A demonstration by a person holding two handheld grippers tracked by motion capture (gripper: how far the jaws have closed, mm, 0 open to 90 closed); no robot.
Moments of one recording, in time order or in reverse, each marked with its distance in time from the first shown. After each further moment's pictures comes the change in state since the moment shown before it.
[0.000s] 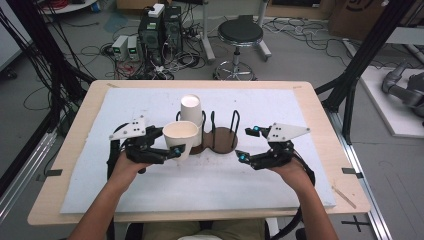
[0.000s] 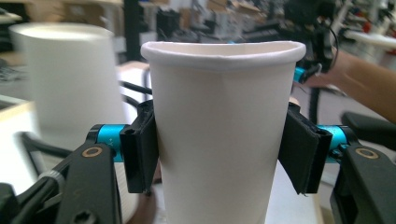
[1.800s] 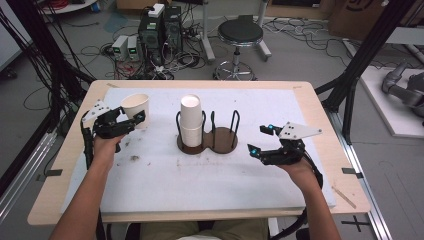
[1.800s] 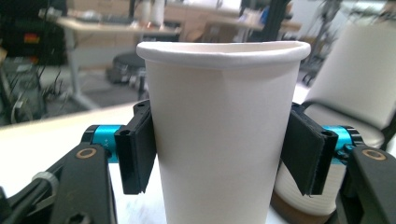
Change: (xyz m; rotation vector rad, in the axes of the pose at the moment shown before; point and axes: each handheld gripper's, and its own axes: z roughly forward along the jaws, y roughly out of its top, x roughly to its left) left arm 0.112 -0.042 -0.058 -0.055 0.508 -0.113; right arm -0.018 -0.019 -0.016 0.017 -0.127 0.065
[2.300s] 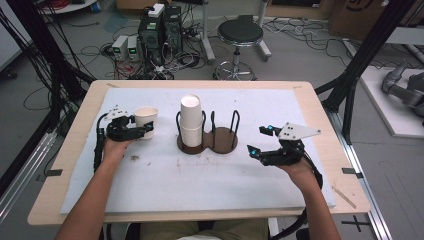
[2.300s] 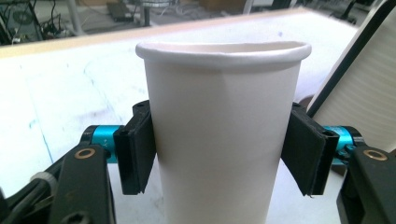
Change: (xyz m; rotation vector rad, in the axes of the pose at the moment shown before) left arm 0.005 -0.032 0.028 0.236 0.034 0.005; right arm 0.000 -0.002 0.001 0.011 0.005 -0.002
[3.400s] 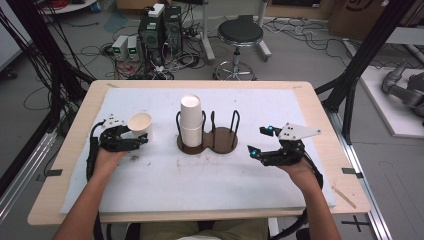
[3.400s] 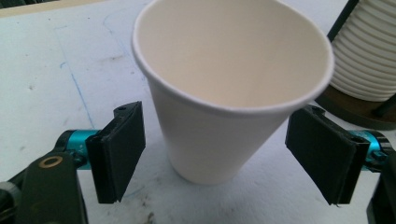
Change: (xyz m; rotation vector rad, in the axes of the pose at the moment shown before) left arm -0.018 -0.007 -0.038 0.125 0.093 0.022; right arm -0.001 -0.001 0.000 0.008 -0.002 -0.002
